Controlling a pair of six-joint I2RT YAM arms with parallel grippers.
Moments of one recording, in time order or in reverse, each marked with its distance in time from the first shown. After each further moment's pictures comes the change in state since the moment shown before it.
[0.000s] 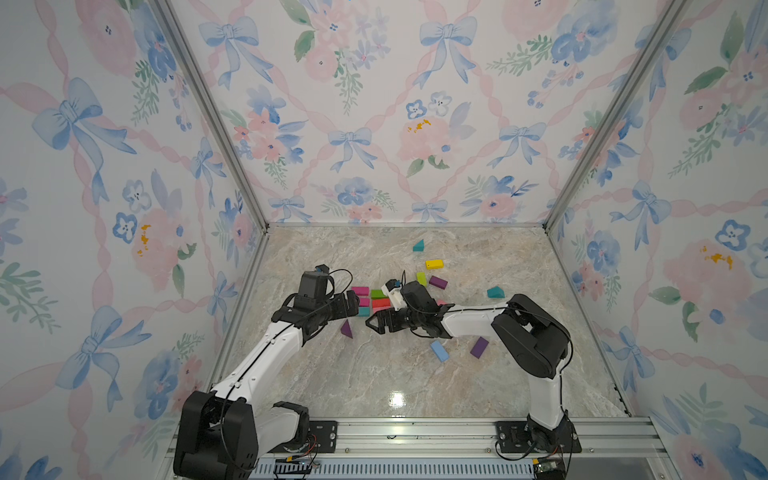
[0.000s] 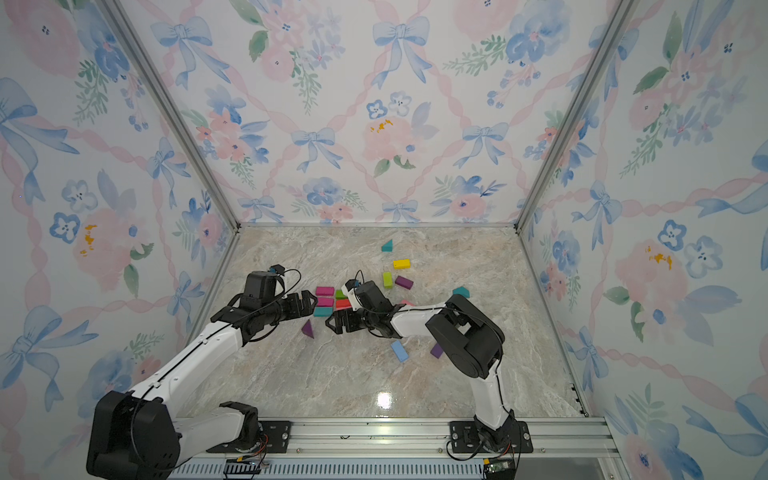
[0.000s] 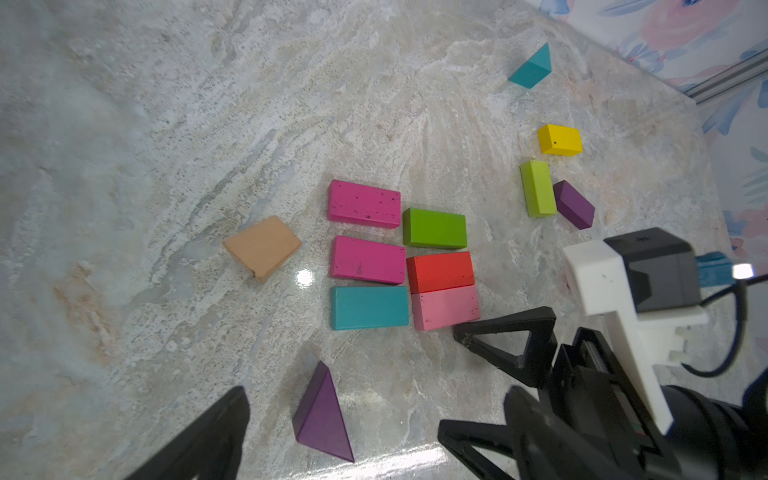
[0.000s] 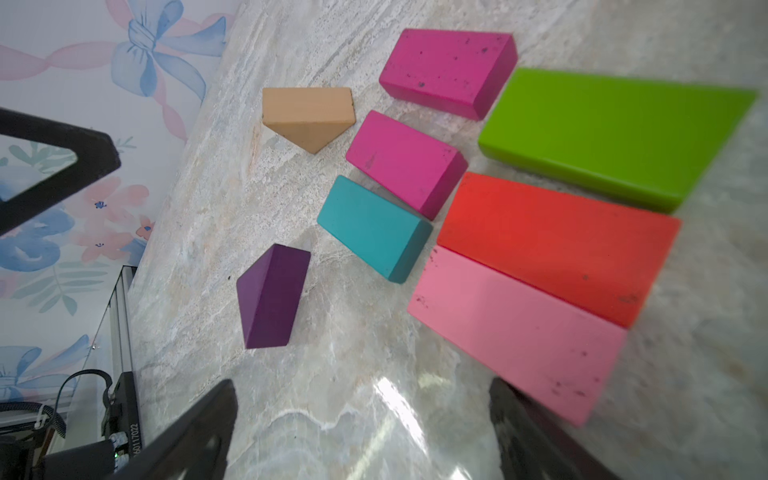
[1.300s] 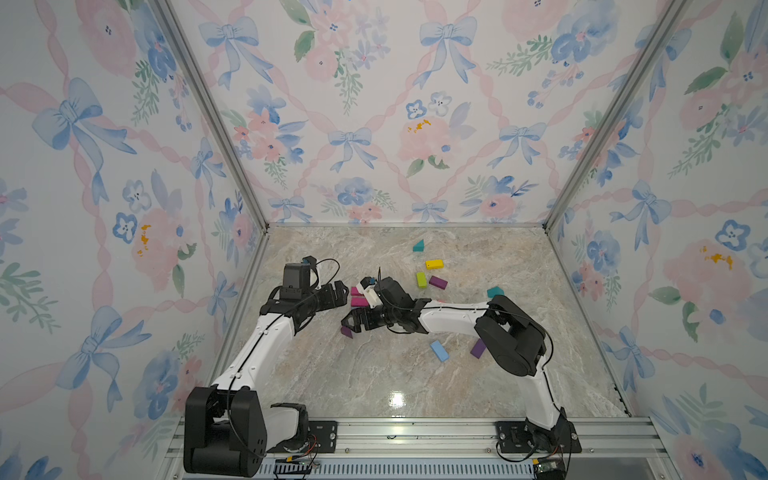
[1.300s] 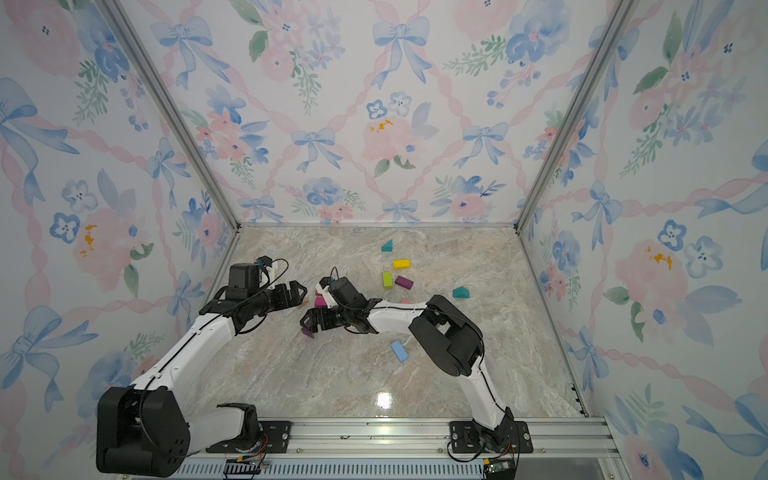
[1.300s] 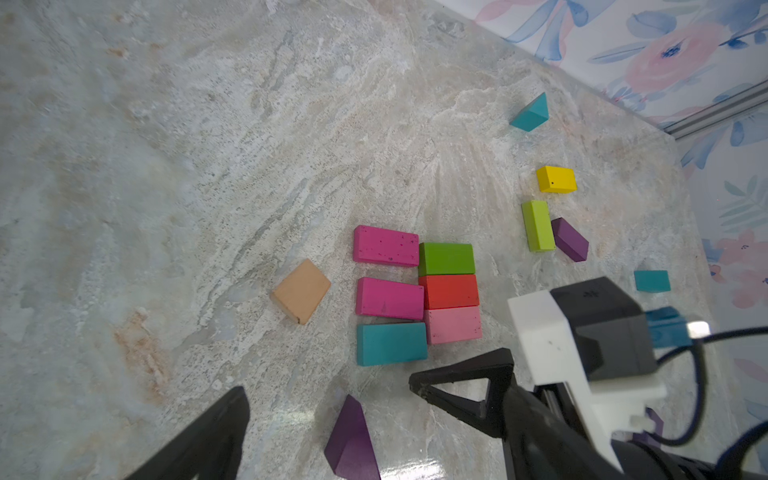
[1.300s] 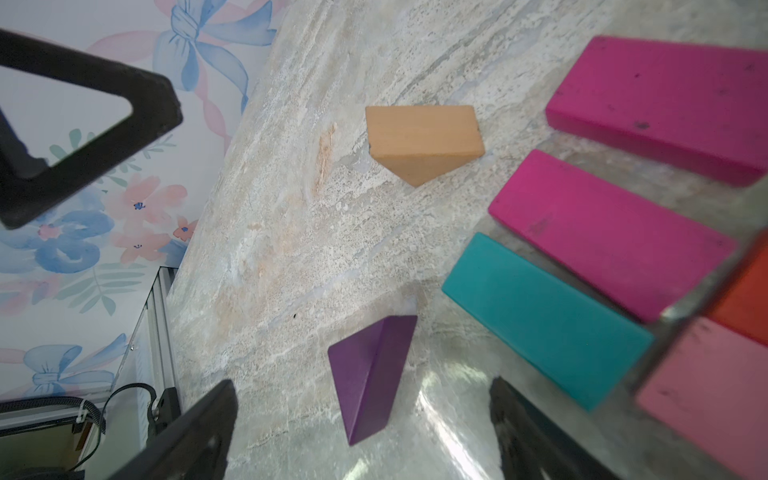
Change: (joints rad) left arm 0.148 0.045 0.062 0.002 0.114 0.082; right arm 0.096 0.135 0.284 -0.138 -0.003 0.047
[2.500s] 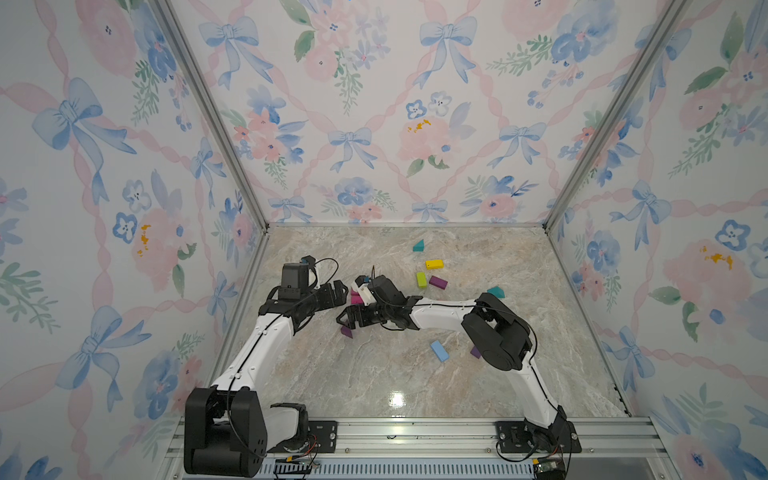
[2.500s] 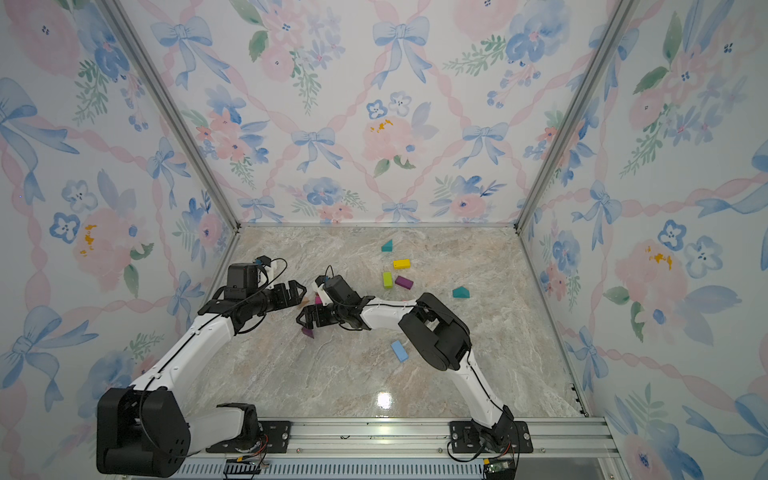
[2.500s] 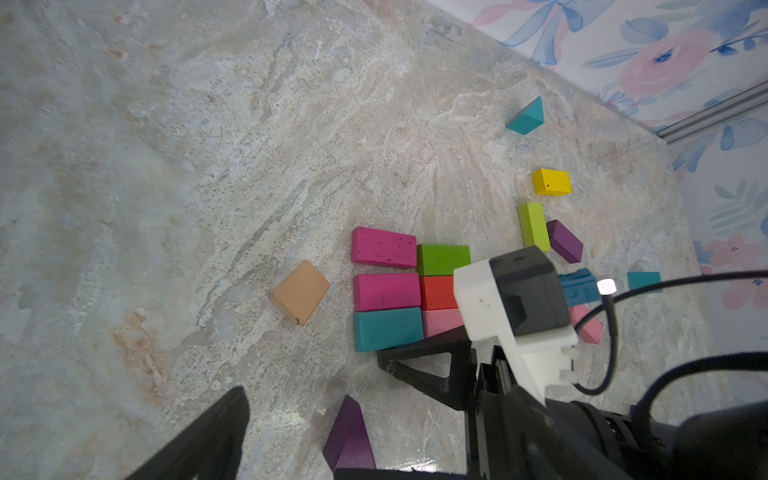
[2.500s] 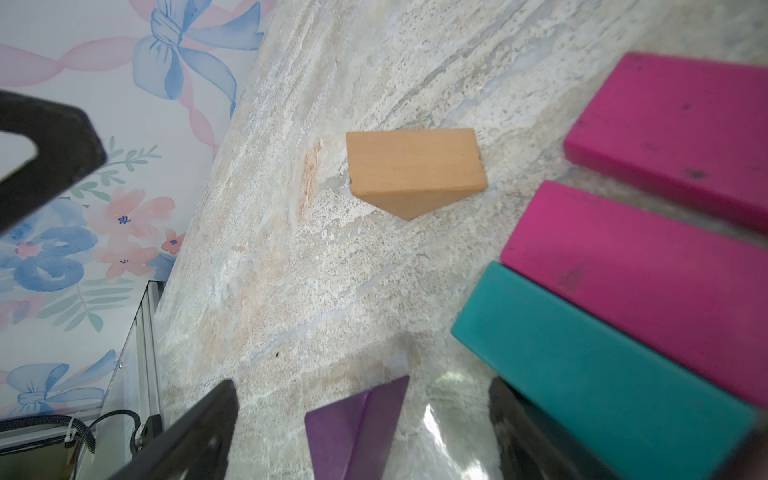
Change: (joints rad) left arm 0.011 -0.003 0.000 0.001 0.014 -0.001; right arm -0.013 0.096 0.108 -0.011 -0.007 0.003
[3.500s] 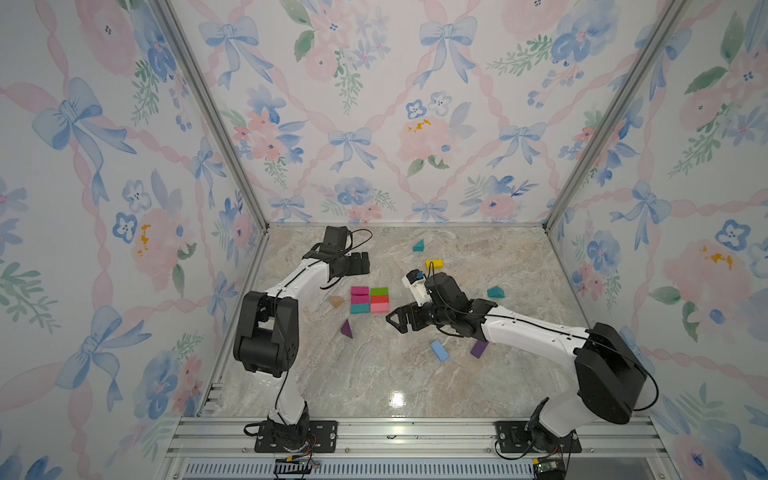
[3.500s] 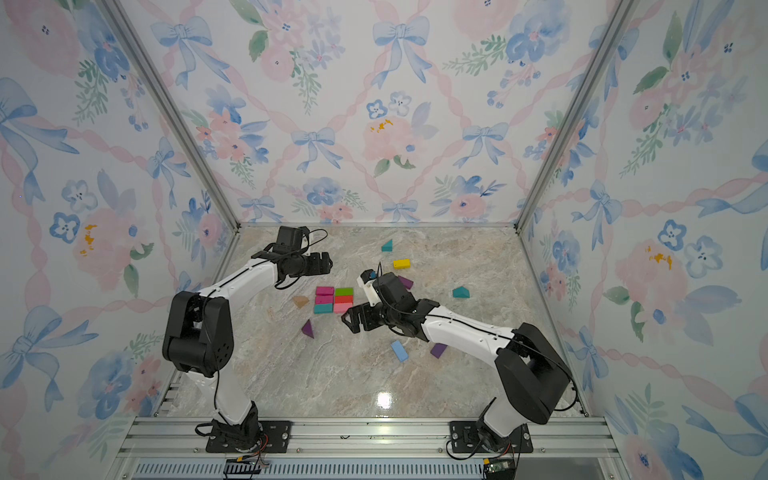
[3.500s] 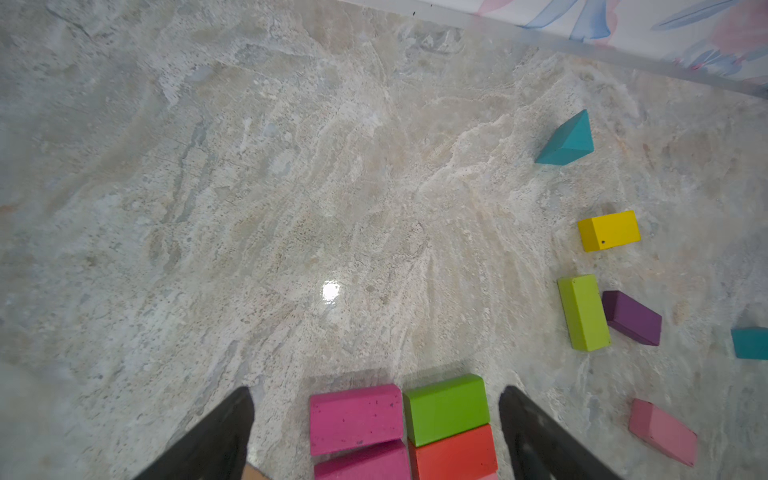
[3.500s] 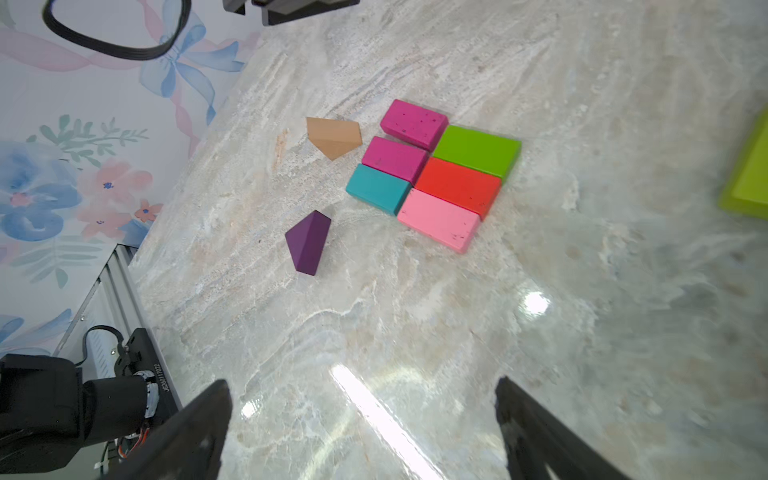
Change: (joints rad) left arm -0.169 0.613 0.533 -0.004 -0.179 0.053; right arm -0.116 -0.697 -0.510 -0.250 0.149 -0.196
